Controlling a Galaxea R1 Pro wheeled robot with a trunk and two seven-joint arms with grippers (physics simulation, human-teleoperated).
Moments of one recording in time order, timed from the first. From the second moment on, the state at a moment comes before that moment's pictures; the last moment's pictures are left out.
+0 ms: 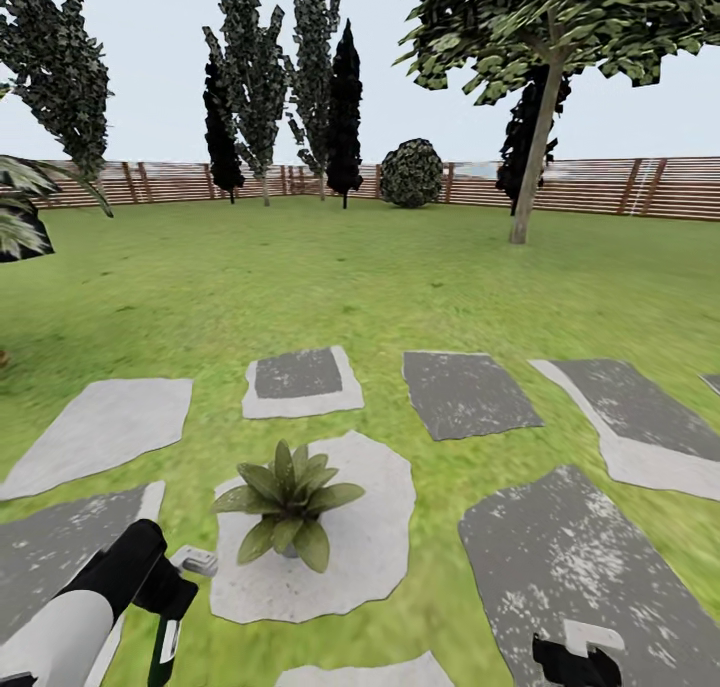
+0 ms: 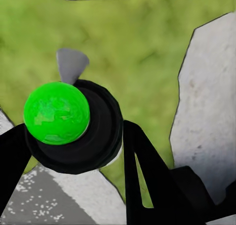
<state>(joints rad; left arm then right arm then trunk) -0.68 0.18 0.19 -0.46 -0.78 0.80 -0.76 -0.46 -0.11 -0.57 -0.14 0.43 -0.26 -0.16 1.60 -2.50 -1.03</state>
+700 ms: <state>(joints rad) -0.68 0.18 0.19 -0.46 -0.78 0.80 -0.71 -0.46 -0.10 -0.57 -0.14 0.43 -0.26 -0.15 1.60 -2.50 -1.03</state>
